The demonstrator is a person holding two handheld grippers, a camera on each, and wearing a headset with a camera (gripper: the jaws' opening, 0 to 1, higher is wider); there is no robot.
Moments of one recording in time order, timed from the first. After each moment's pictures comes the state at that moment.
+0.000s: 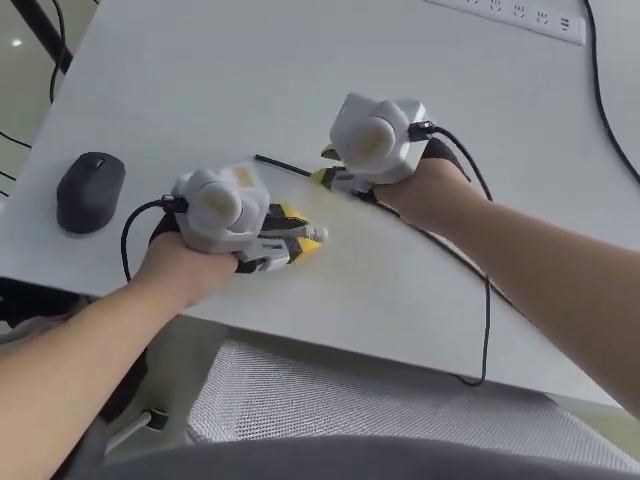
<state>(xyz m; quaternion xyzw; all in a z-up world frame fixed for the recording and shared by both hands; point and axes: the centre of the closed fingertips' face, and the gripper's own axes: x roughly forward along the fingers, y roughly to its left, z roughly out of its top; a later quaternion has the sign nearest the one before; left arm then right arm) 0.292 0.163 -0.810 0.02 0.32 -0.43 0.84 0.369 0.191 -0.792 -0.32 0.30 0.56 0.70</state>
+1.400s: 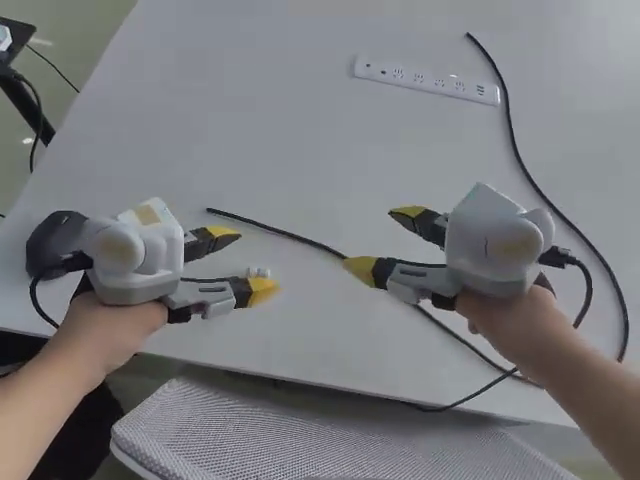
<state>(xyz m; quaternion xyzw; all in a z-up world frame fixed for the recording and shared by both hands) 0.271 0.150 -0.707 -0.02 0.26 -0.36 0.90 0.310 0.028 -0.677 -0.09 0.26 0.48 0.83</state>
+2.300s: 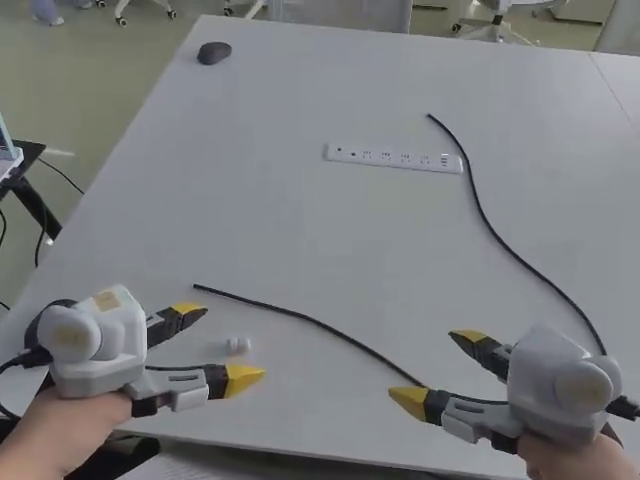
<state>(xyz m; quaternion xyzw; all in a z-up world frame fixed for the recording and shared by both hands) 0.249 0.138 -0.685 -0.04 0.28 -0.33 0.90 0.259 -0.073 -0.695 -0.04 0.28 0.43 0.86</state>
